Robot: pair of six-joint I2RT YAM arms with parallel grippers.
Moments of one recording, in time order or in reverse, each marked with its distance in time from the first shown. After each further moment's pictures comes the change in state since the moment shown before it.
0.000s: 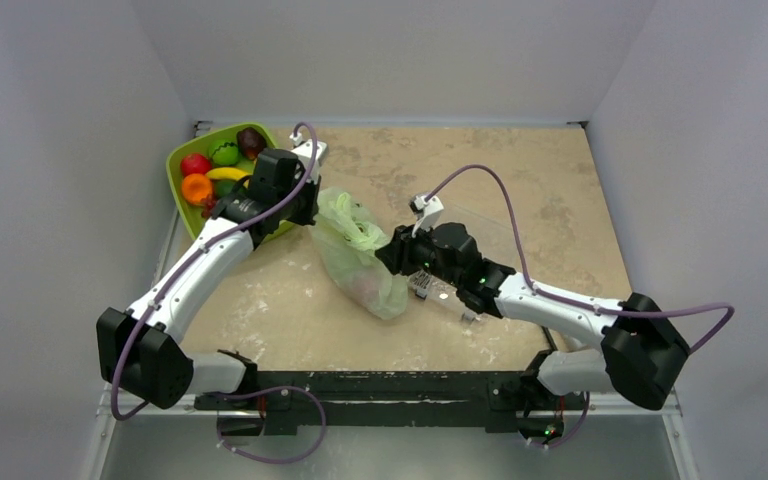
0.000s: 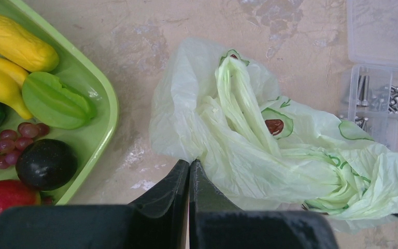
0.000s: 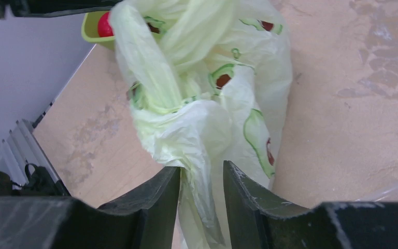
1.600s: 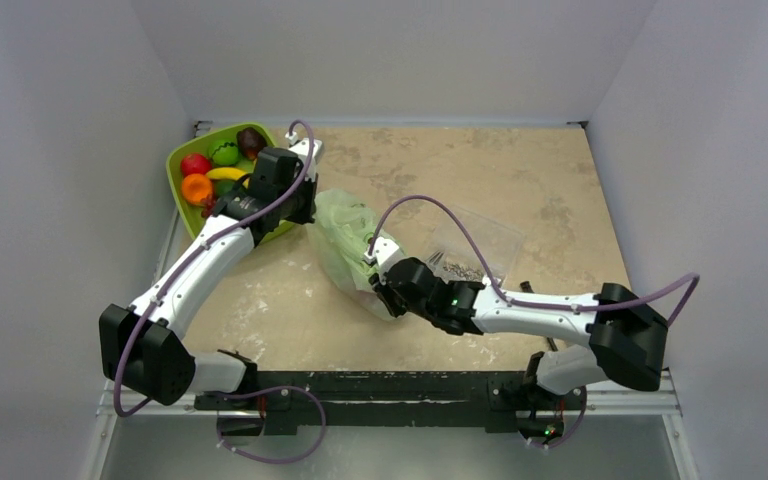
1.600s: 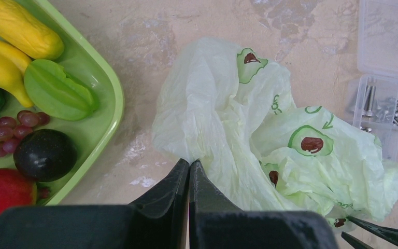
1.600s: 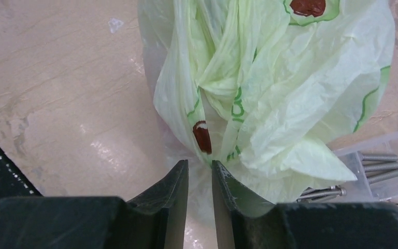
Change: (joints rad) left arm 0.014 0.019 0.007 -0.007 -0.024 -0.045; right arm 0.303 0.124 0.127 -0.374 0.296 -0.299
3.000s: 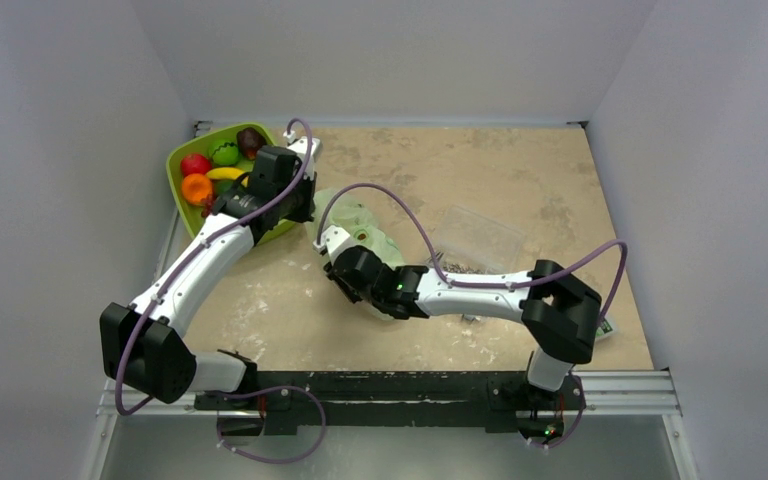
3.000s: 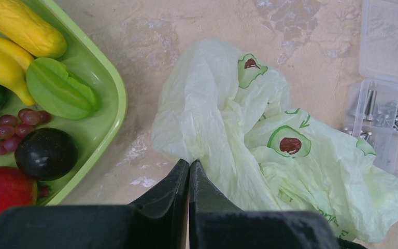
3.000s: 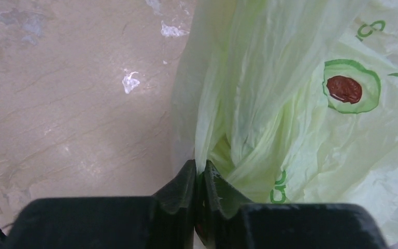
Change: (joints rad) left arm 0.009 0.008 0.009 -0.004 0.000 -0.018; right arm 0.056 0.306 0.328 -0.040 0.106 -0.026
